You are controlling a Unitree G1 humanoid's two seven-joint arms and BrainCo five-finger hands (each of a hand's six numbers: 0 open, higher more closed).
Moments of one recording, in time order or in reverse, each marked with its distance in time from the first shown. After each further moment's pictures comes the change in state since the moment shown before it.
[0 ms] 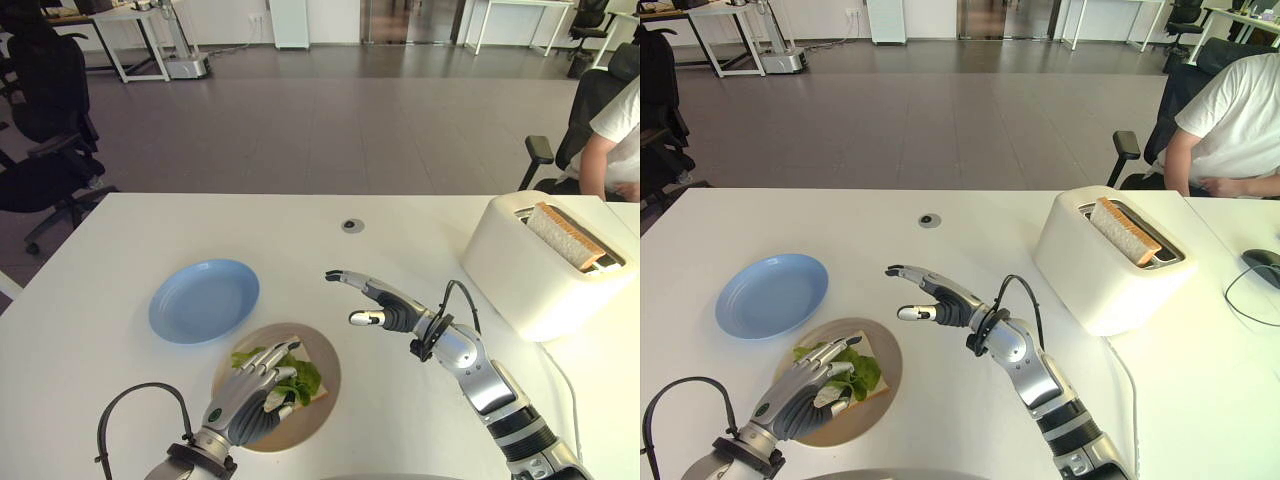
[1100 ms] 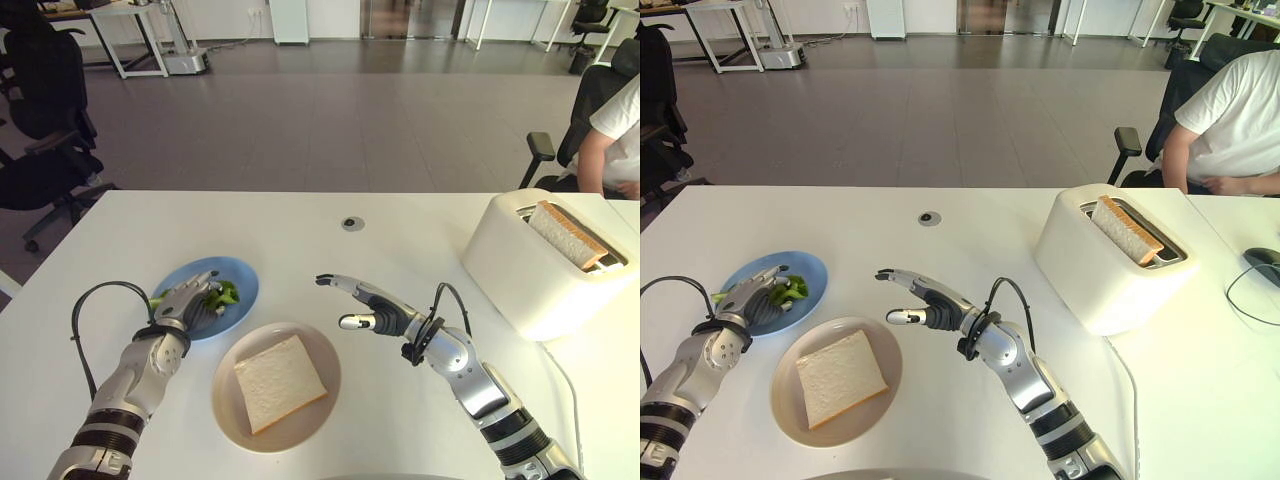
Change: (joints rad) left arm -0.826 0.206 -0.035 0.966 -0.082 0.076 0.110; right arm 0.005 0.028 0.044 -0.024 -0.004 0.043 -0.007
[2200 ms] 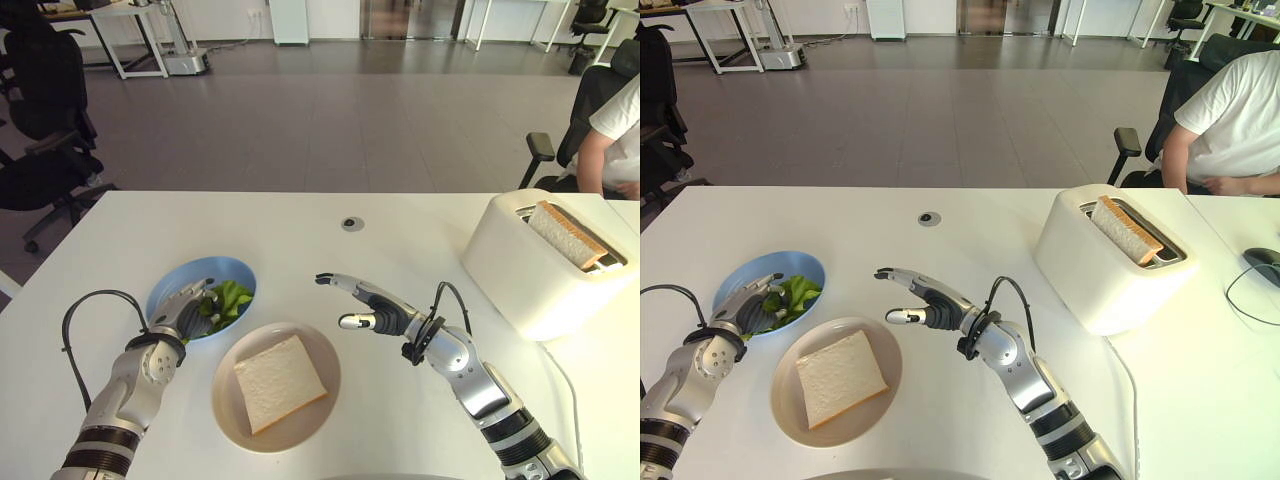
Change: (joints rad) left arm 0.100 -0.008 0.062 -0.143 -0.038 0.079 -0.091; right arm 0.000 -0.003 0.000 -0.017 0.000 0.008 0.003
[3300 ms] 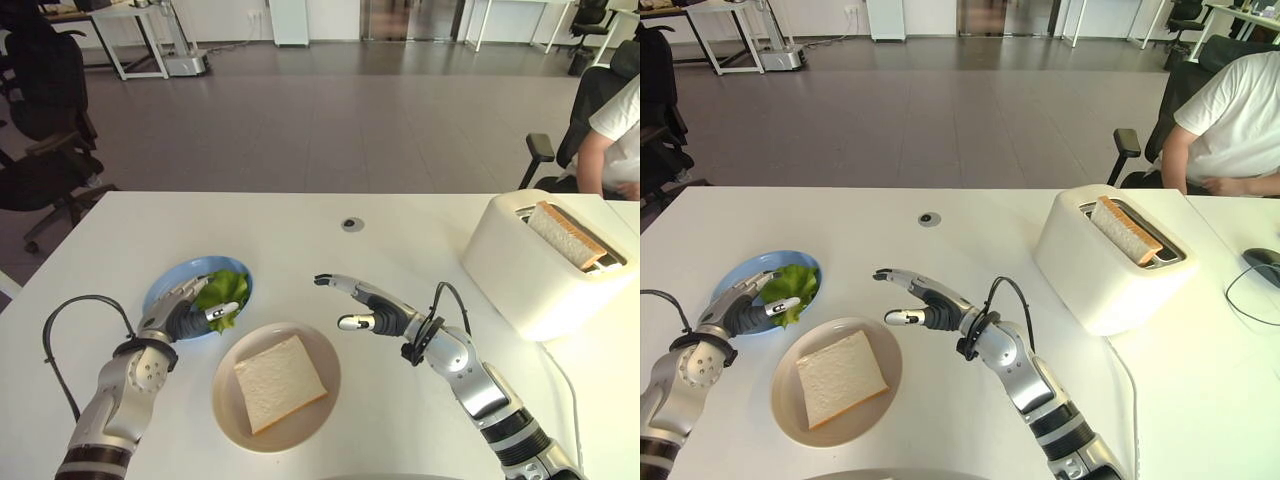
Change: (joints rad) left arm 0.050 -0.023 0.079 -0.062 -0.012 0.004 -0.022; right arm 0.000 -0.003 0.002 -0.003 0.000 0.001 0.000
